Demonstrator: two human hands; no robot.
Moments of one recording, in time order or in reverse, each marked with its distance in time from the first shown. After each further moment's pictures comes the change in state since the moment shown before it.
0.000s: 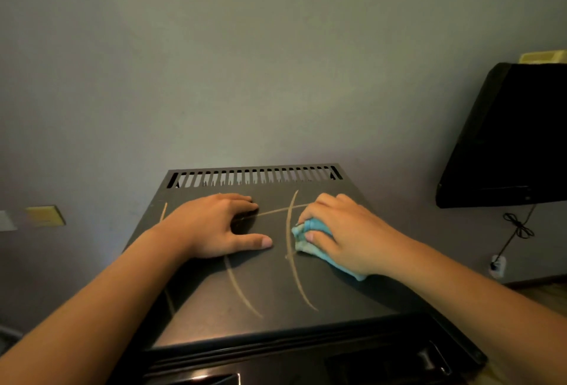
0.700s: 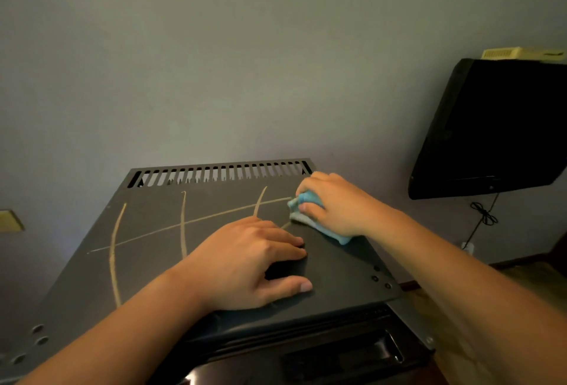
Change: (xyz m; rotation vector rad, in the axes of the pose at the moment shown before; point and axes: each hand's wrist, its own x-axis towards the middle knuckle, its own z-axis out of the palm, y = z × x) left_hand -0.022 0.105 0.019 -0.006 0.205 0.559; right_hand 0.016 0.058 -0.013 -0.006 0.002 0.131
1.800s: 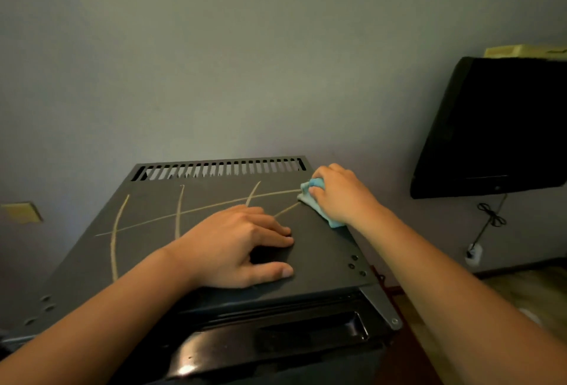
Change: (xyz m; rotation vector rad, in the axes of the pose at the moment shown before) left_hand 0.006 0.010 -0.010 -0.010 -0.078 -0.047; right_hand -0.005 0.018 0.001 0.087 0.129 0.270
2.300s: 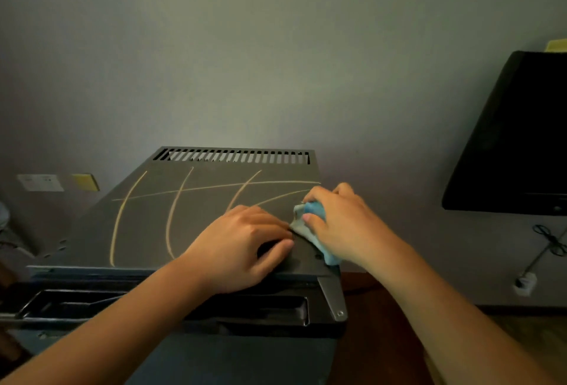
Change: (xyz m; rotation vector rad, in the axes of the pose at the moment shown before) left_hand 0.021 0.069 0.035 0.027 0.238 -0.249; right_hand -0.071 0.029 -0.011 0.123 -0.102 -0.202
